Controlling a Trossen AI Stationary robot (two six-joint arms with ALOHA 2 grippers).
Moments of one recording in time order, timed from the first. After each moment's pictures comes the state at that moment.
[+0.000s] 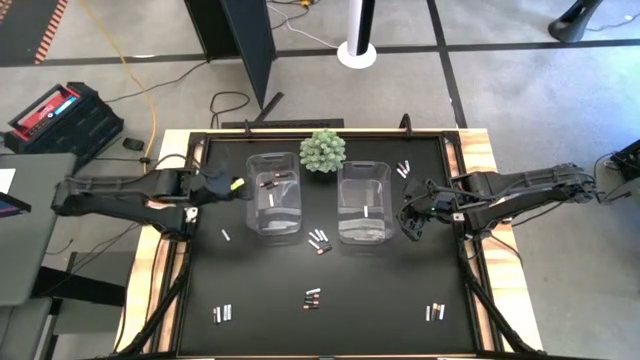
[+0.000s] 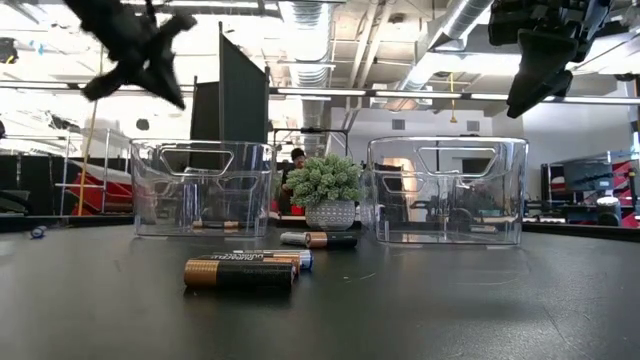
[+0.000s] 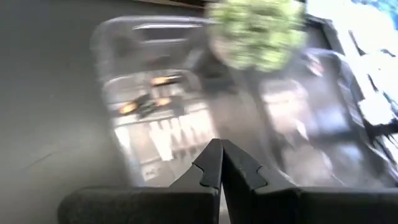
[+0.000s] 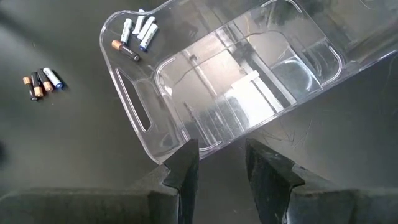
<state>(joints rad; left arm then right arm) 0.05 0.85 0.81 -0.72 -0.50 -1.16 0.12 0.96 0.86 -0.88 0.19 0.63</state>
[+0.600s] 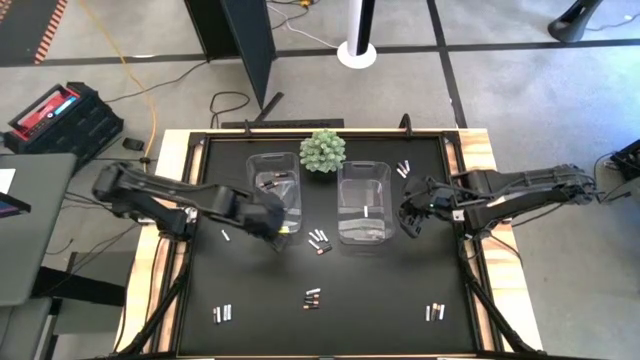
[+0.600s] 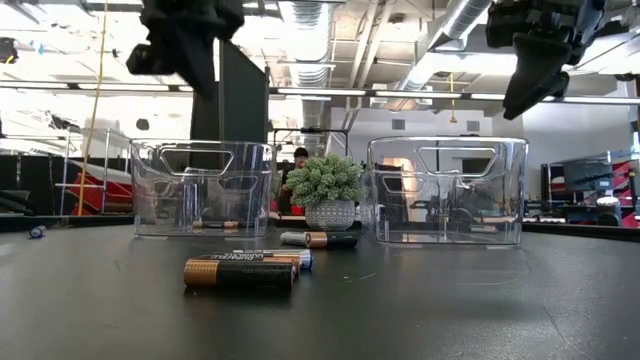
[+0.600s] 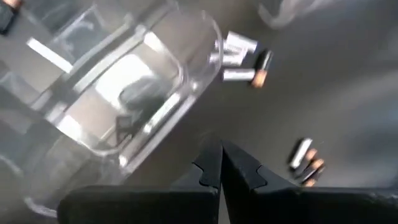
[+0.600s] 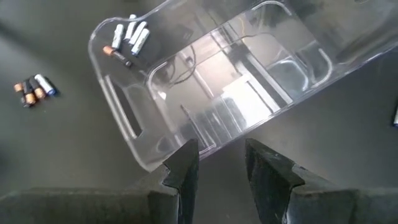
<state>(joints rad) -0.18 1.42 1.21 -0.90 -0.17 -0.98 0.07 0.96 0.86 -0.88 0.19 0.61</state>
